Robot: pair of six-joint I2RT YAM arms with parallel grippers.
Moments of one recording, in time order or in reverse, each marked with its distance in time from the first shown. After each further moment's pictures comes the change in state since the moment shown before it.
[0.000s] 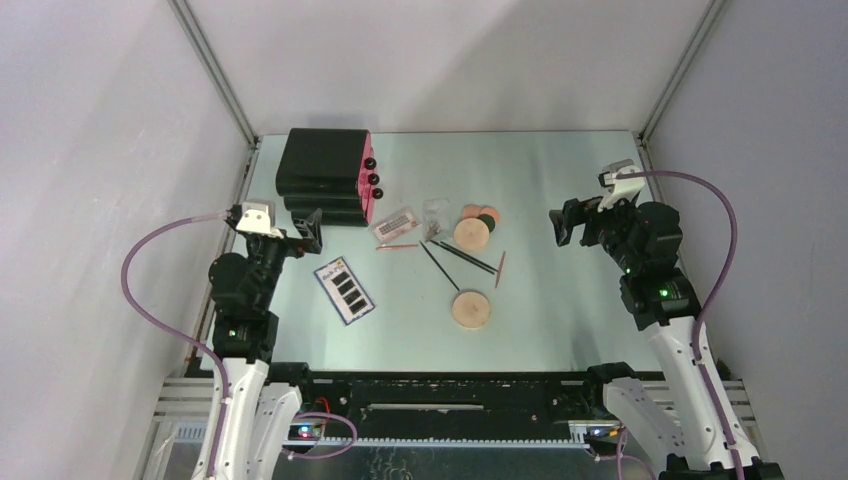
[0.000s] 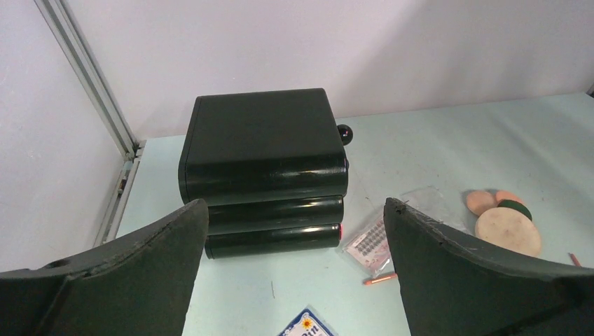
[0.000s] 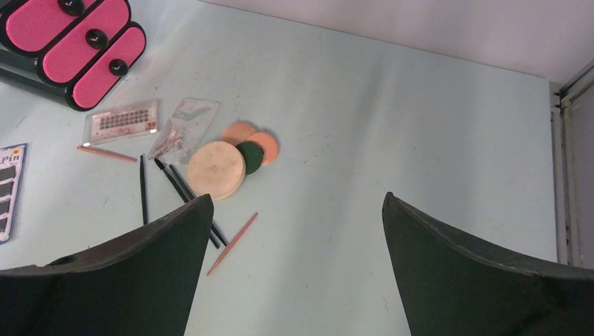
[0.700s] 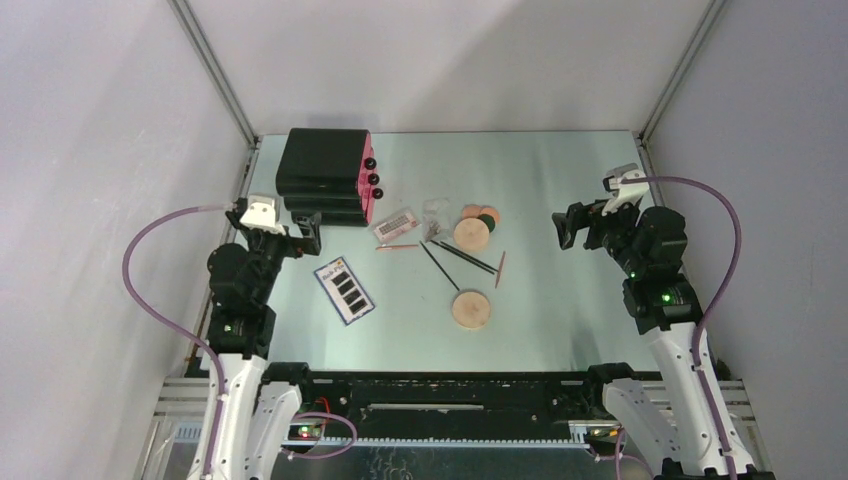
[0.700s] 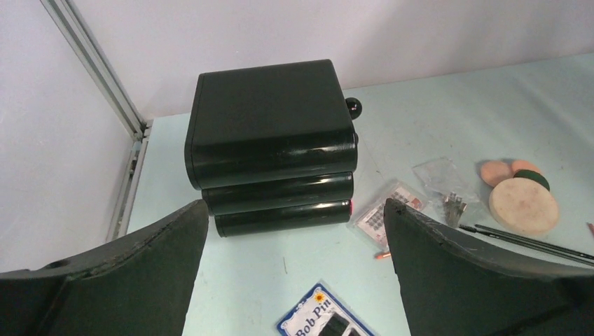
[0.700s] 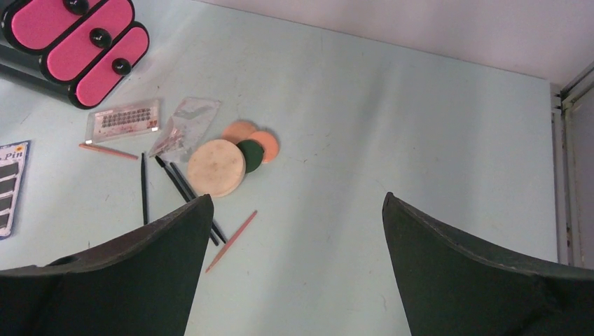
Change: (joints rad) left arm 0.001 0.023 0.043 -0.105 -0.001 0.054; right arm -0.042 -0.033 -0.024 0.005 -0.054 -0.006
